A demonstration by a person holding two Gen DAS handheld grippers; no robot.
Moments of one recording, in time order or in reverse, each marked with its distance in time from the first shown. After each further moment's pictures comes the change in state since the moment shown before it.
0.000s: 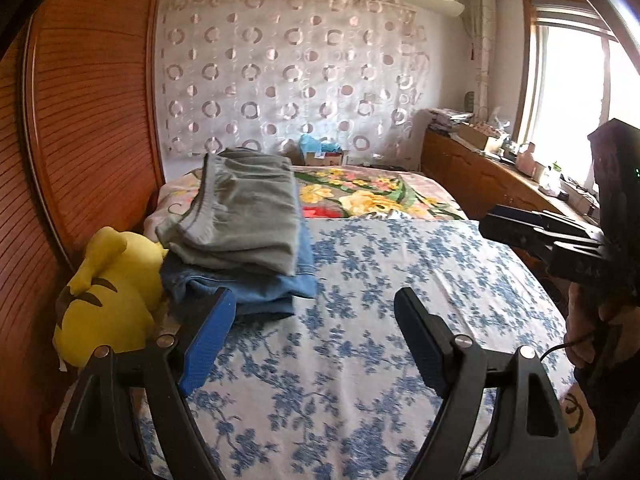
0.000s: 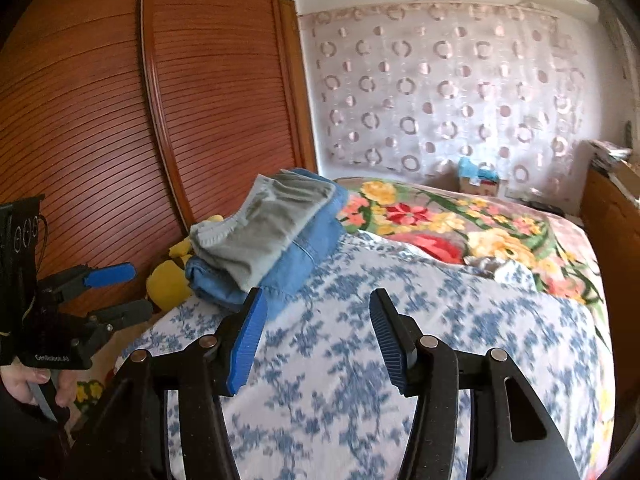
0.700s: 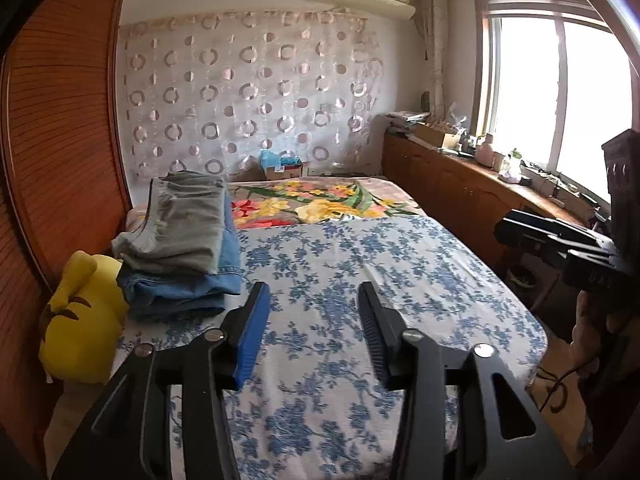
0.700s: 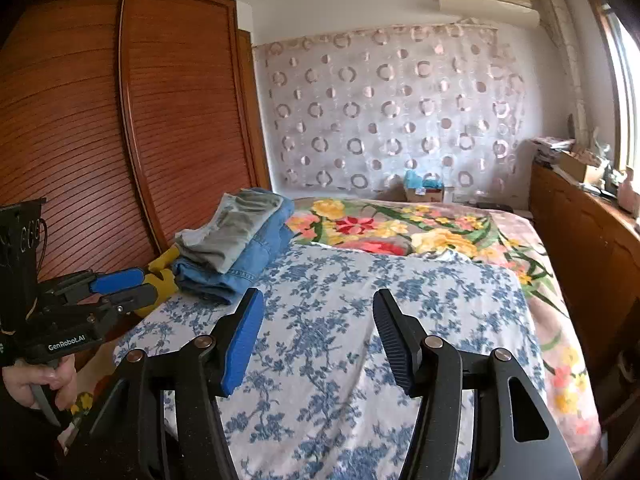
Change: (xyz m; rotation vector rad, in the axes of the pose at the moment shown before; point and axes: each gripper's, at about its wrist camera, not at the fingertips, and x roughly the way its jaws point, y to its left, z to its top) left arm -0.044 -0.076 -0.017 0.088 -0.053 -0.094; right arm -0.112 0.026 -0.054 0.069 -0.097 -0.155
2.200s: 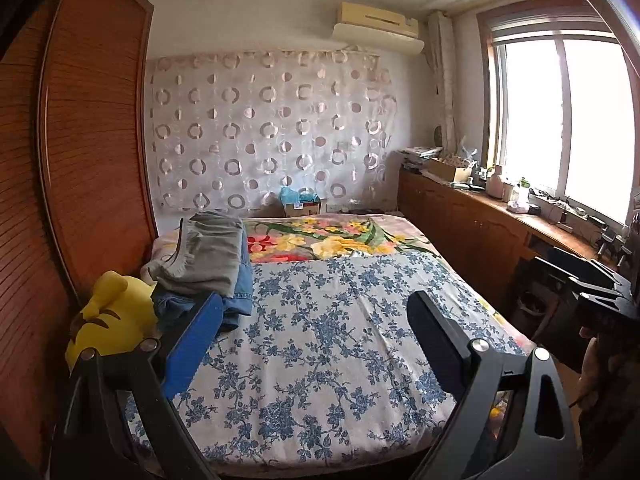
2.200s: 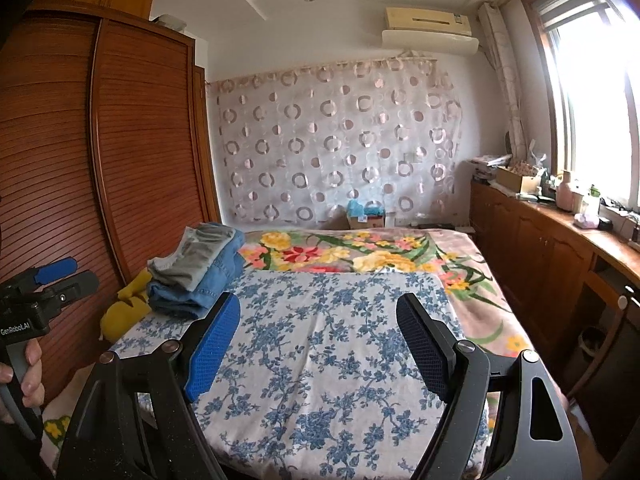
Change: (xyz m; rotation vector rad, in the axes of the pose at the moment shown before) left arm -0.073 -0.038 0.004 -0.013 -0.130 0.095; right arm -0.064 0.021 -0.036 0.046 -0.123 -0.180
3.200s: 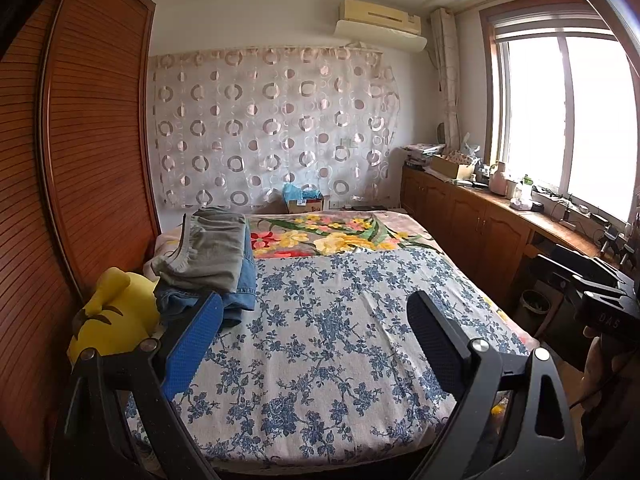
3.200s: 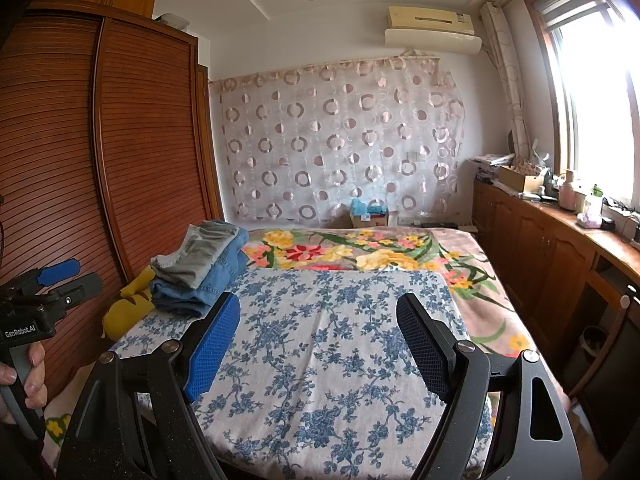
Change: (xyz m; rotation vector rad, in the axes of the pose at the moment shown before) left arm -0.001 0.000 -0.004 -0.001 0.005 0.008; right arm -0.001 -0.005 0.000 0.000 0.005 0.009
